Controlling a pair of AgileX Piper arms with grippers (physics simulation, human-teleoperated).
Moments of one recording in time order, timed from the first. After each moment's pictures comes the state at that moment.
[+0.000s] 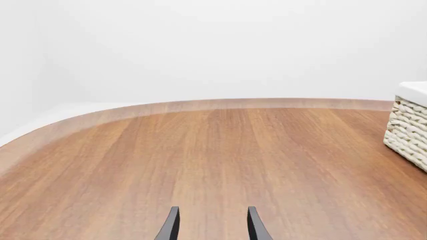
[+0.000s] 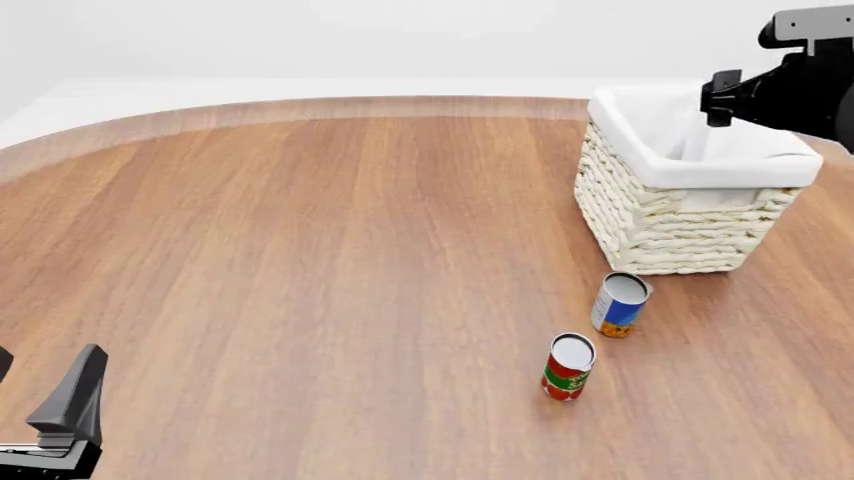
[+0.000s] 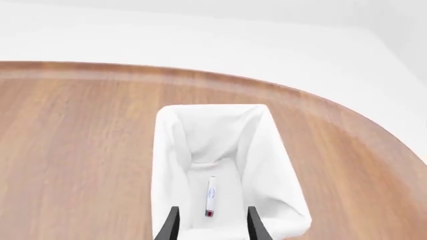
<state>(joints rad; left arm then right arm) 0.00 0.01 0.00 -0.01 0.00 -0.12 1.50 -1.26 0.20 -0.12</state>
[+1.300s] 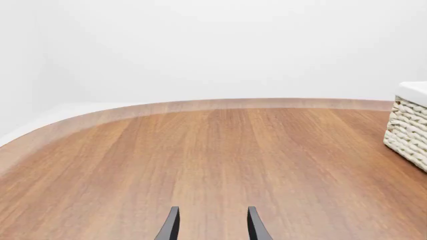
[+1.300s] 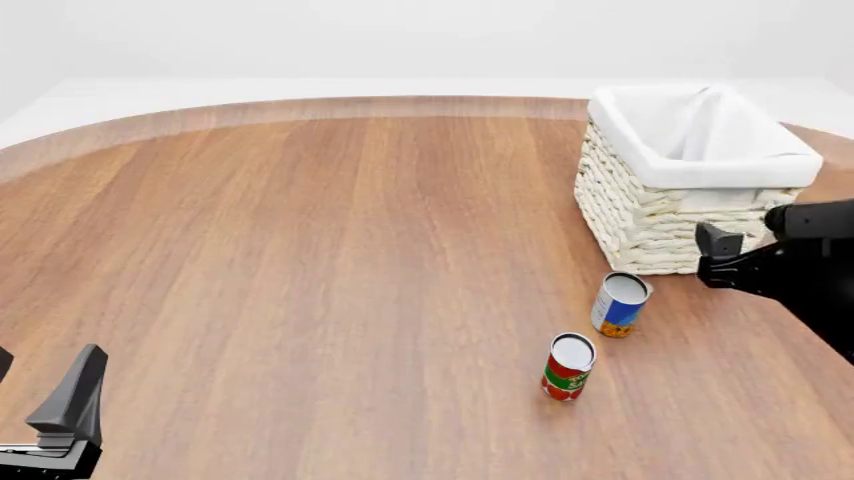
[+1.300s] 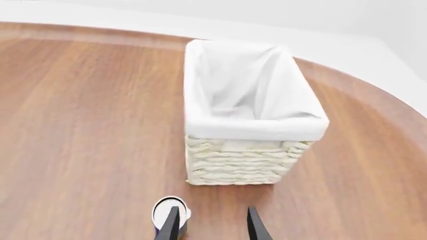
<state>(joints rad) 0.00 0.01 -0.01 0.00 0.00 -0.06 1.03 -0.49 -0.16 -0.12</state>
